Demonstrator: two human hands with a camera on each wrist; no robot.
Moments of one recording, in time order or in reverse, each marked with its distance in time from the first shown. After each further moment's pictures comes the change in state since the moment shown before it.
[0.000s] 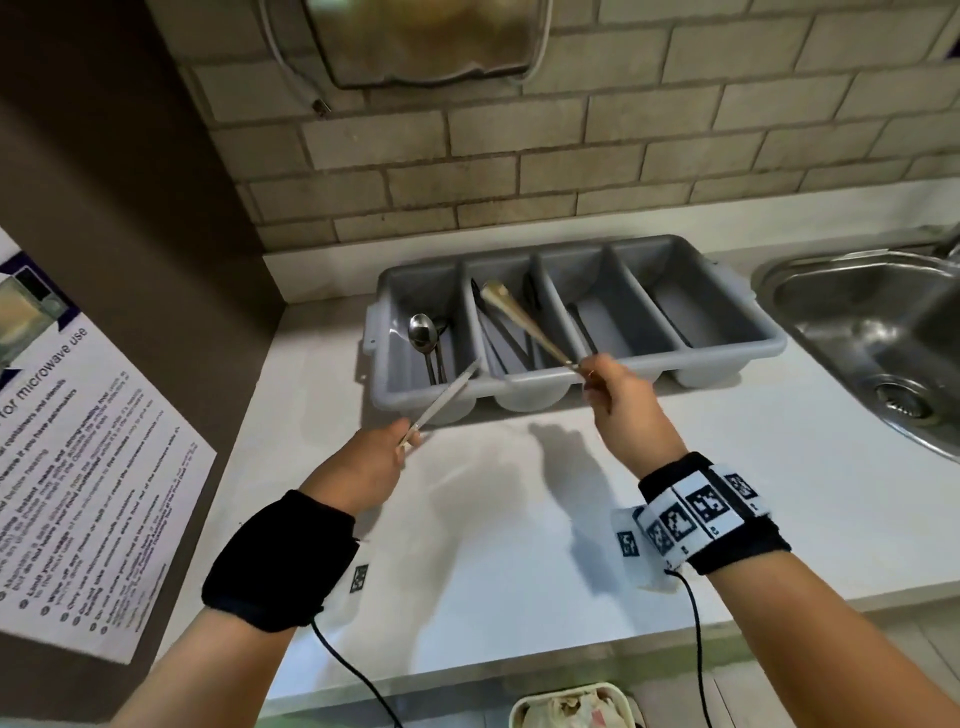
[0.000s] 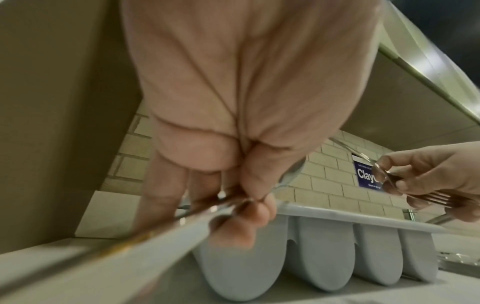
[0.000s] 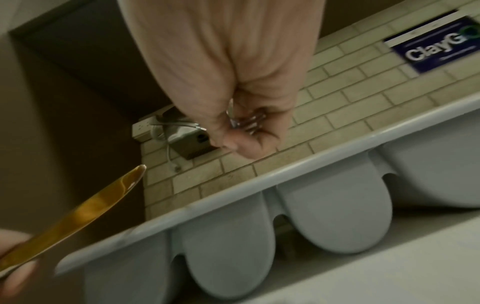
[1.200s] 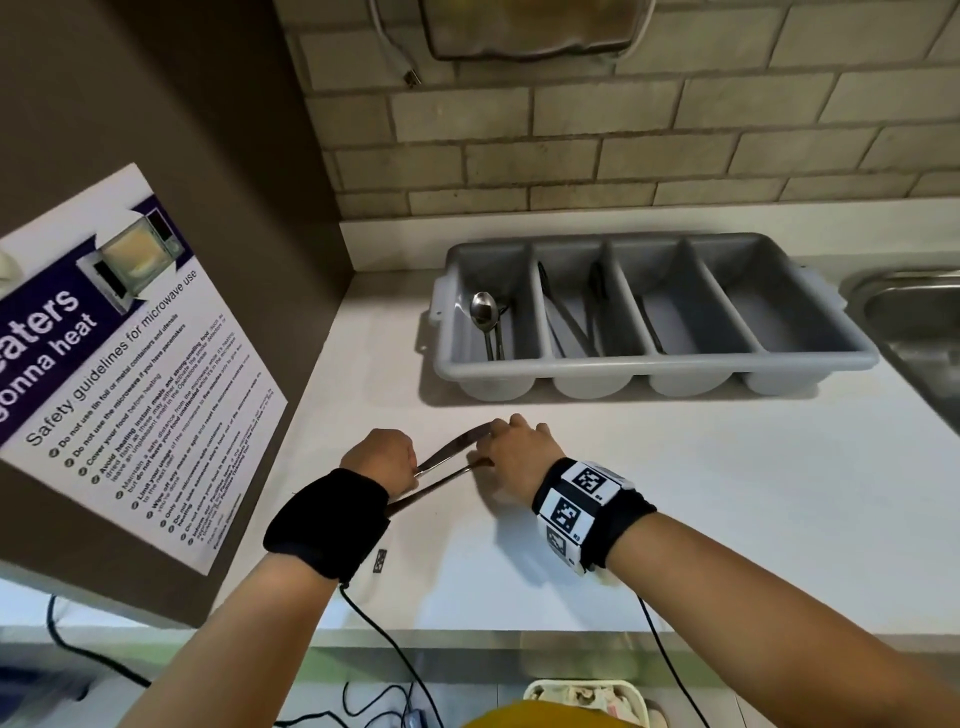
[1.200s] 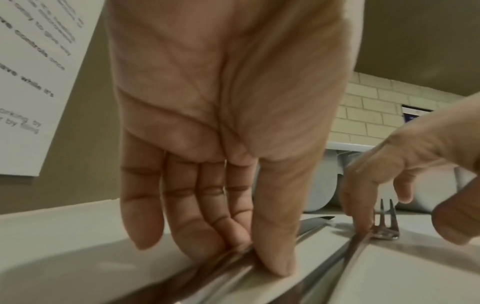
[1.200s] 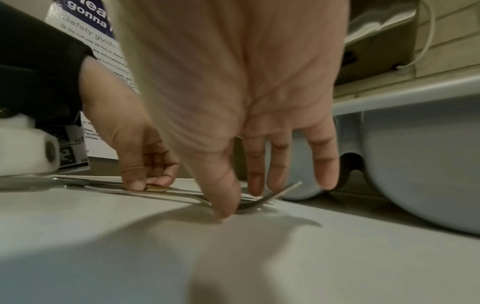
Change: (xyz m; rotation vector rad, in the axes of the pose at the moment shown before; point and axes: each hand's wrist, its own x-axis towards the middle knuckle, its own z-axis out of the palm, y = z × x) left_hand -0.007 -0.061 0.015 0.298 -0.028 -0.358; right_hand -0.021 -0.071 0.122 -0.752 -0.767 -0.249
